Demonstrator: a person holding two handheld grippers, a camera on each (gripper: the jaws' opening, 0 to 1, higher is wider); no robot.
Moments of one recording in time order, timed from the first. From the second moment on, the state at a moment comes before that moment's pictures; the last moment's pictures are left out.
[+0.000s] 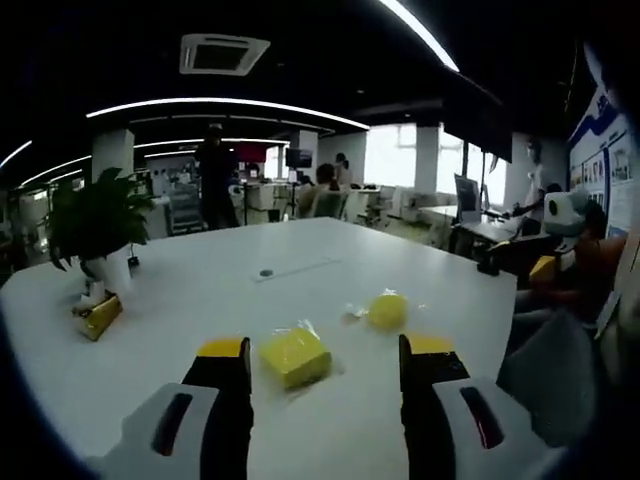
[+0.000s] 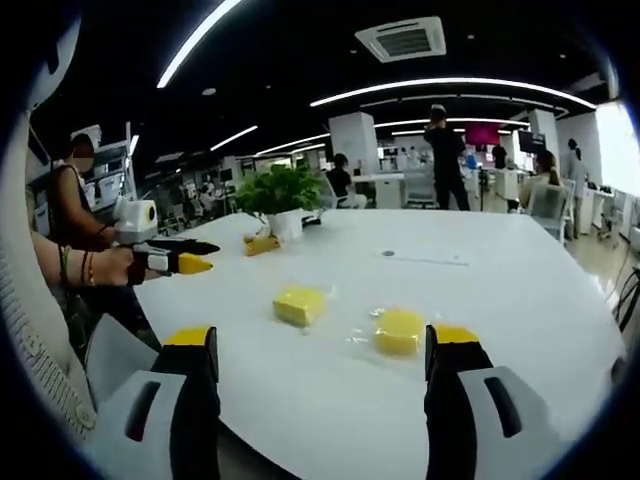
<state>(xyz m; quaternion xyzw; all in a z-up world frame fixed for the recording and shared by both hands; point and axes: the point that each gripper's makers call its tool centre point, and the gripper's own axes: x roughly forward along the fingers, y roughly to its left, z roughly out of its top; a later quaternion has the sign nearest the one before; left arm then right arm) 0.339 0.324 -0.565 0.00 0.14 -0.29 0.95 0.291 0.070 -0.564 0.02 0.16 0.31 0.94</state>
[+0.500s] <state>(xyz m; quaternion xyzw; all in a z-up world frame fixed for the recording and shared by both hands) 0.283 0.320 -0.572 0.02 0.16 -0.28 0.95 0.269 0.056 -0.581 0.04 0.17 0.30 0.94</state>
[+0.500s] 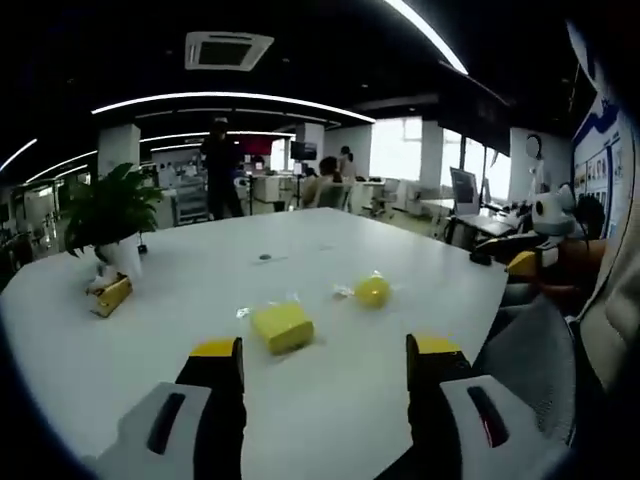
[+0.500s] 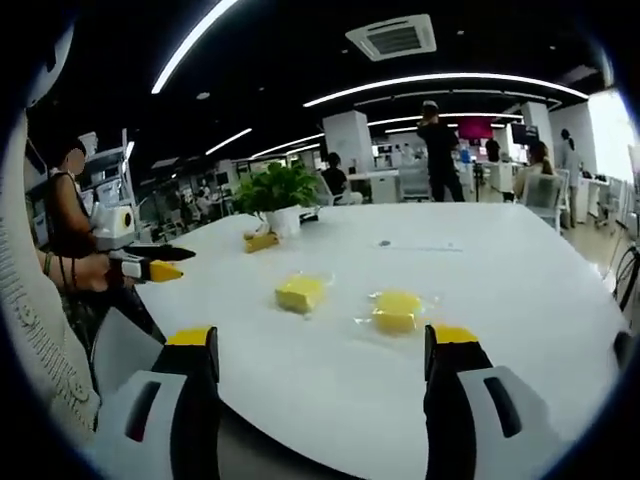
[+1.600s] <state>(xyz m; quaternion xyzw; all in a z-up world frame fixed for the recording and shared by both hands) 0.336 0.236 -0.520 -0.09 0.23 -0.36 0.90 0.282 0.029 -0.580 0.08 0.15 0.29 0.94</state>
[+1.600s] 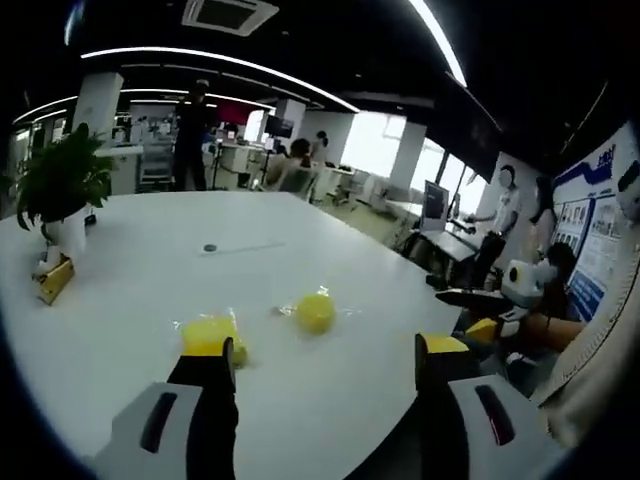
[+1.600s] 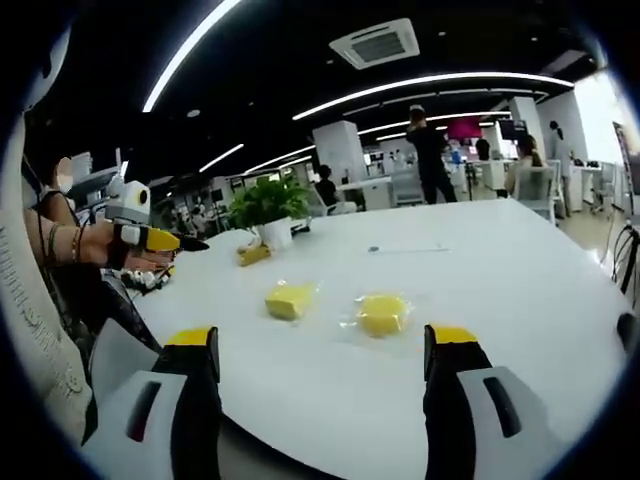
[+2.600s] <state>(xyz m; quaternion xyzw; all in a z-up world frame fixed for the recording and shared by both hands) 0.452 0.139 -0.603 -0.21 0.37 -0.37 0.83 0.313 0.012 -0.591 0.09 0.17 0.26 0.94</state>
